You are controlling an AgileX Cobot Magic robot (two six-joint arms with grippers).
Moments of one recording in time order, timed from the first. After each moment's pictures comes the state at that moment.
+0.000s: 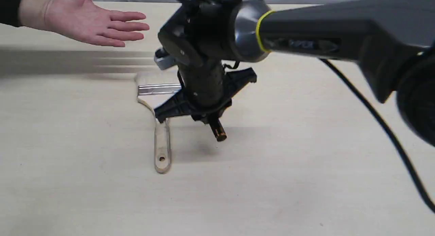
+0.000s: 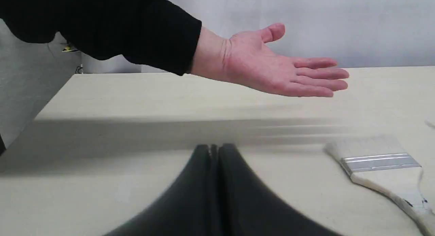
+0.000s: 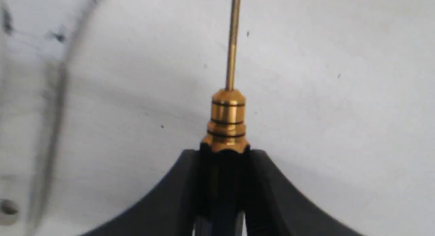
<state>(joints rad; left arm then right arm) 0.00 0.00 0.00 0.07 0.26 -0.07 0.80 2.13 -1.62 -0.28 1.05 0.57</state>
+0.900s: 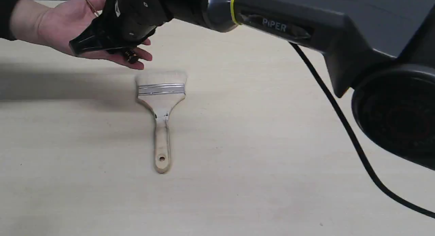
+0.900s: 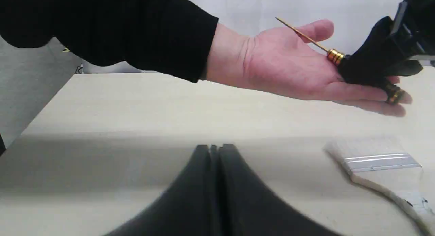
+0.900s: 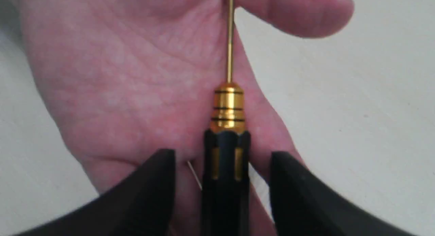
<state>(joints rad) 0.00 0.00 0.00 0.07 0.26 -0.07 0.82 2.25 -1.95 -0.19 0.62 0.26</state>
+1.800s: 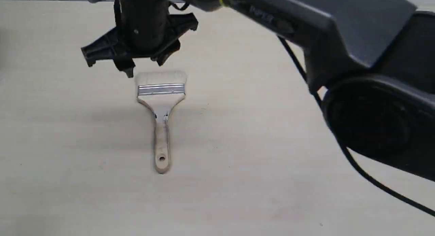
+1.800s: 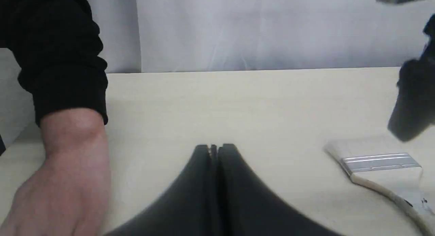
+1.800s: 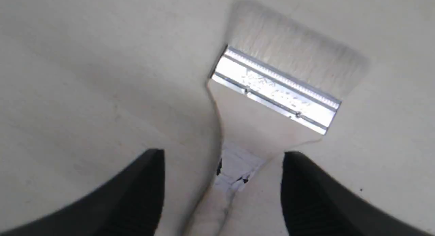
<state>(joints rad) 0.00 0.00 0.00 0.07 0.26 -0.07 0.82 2.35 -2.20 -0.10 1.21 0.37</state>
